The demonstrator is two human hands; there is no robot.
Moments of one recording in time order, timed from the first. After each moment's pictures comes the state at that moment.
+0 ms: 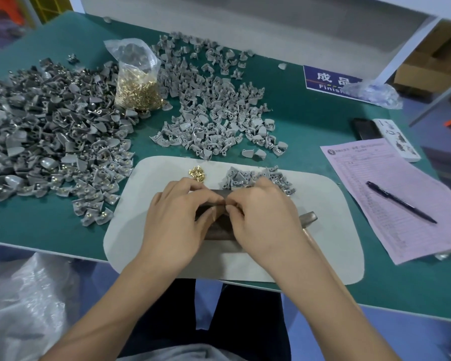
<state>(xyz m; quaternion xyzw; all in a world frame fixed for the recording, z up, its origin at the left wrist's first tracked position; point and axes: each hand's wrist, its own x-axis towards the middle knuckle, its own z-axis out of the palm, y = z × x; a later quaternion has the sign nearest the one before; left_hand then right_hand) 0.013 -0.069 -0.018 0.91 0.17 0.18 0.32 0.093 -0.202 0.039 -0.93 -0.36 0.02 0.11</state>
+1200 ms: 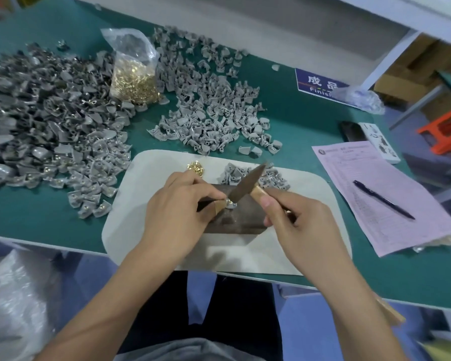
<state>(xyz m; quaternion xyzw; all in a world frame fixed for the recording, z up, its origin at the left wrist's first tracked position) 0.015 -0.065 -0.020 0.91 0.16 0.18 0.33 0.085 -0.261 0.040 -0.89 -0.28 0.04 0.35</state>
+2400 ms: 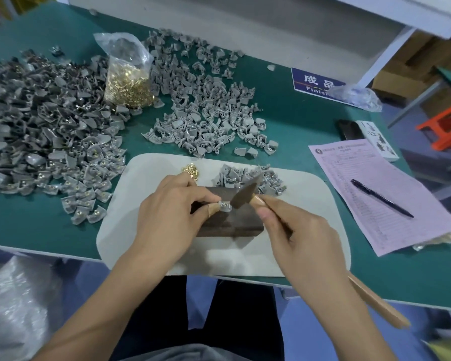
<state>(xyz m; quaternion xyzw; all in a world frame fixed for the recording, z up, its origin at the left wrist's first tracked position) 0.012 -0.064 -0.015 0.92 0.16 0.16 0.32 0.072 -0.272 0.021 -0.93 -0.25 -0.07 0.26</state>
